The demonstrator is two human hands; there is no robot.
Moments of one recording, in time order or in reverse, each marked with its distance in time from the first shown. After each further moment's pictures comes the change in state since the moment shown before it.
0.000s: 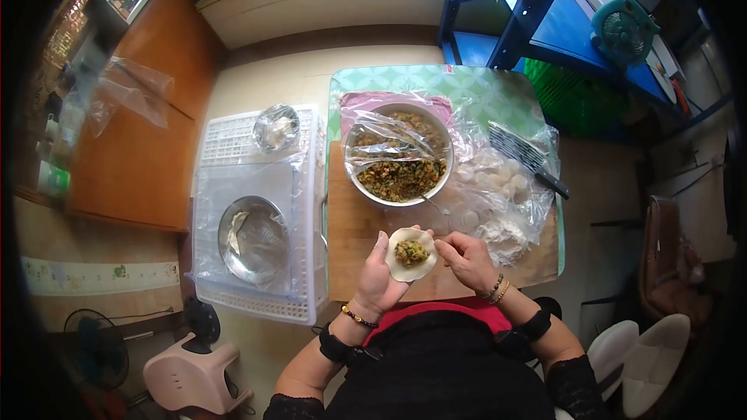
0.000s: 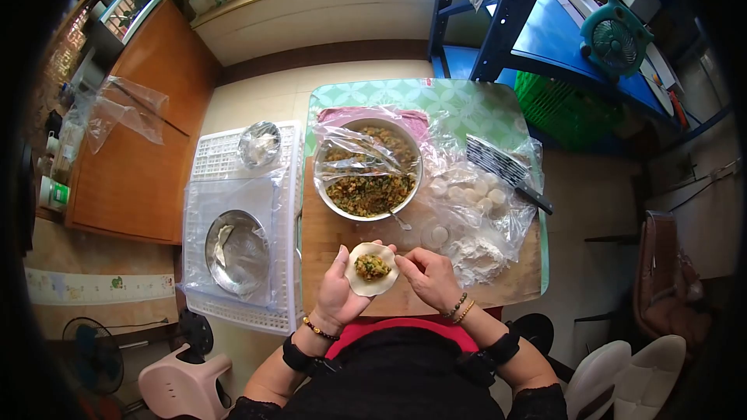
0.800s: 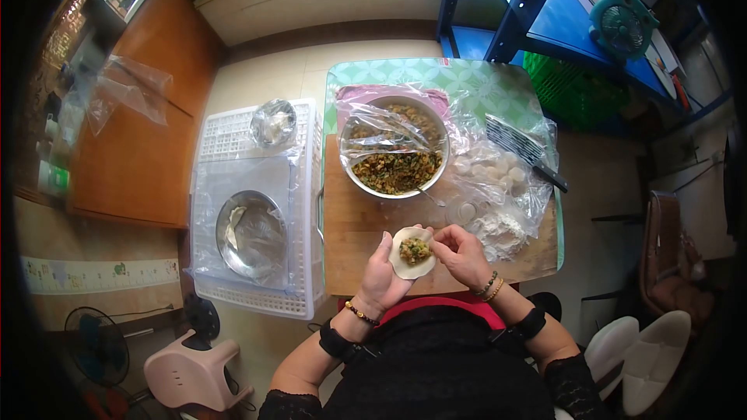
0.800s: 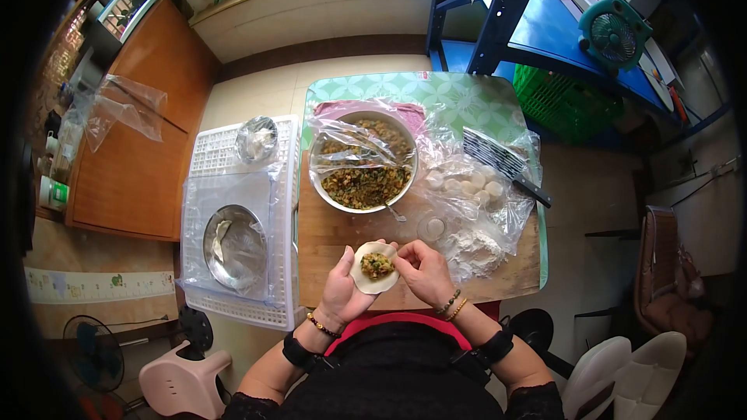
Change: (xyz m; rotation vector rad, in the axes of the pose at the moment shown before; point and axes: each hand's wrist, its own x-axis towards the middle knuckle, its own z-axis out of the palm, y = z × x) left_hand 0.002 -0.019 -0.012 -0.017 0.002 -0.025; right_hand -0.002 0.020 0.014 0.209 0.020 0.099
